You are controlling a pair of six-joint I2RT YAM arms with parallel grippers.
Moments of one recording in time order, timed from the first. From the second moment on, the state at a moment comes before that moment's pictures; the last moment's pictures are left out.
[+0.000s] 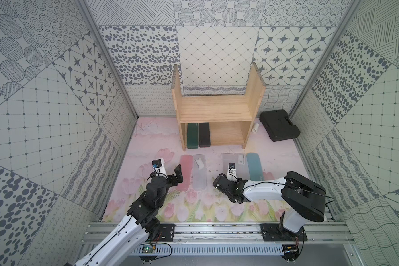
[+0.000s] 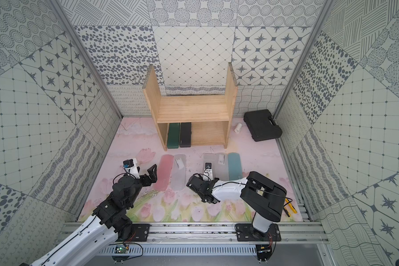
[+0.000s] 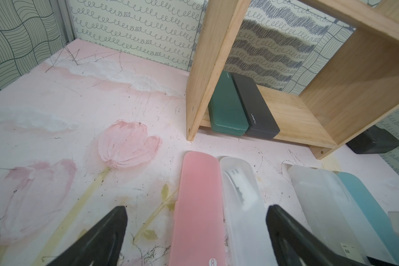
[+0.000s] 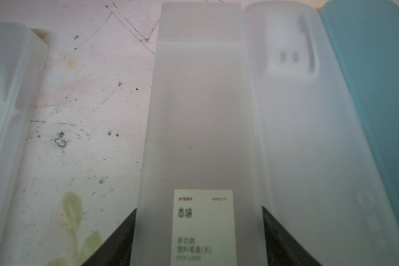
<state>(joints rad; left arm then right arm) -0.52 0.49 0.29 -0.13 -0.43 -0.42 1.06 1.66 0.72 -0.19 0.70 0.95</state>
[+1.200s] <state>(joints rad) -0.52 0.50 0.29 -0.13 -0.42 -0.42 0.91 1.52 0.57 -0.08 0.60 0.73</state>
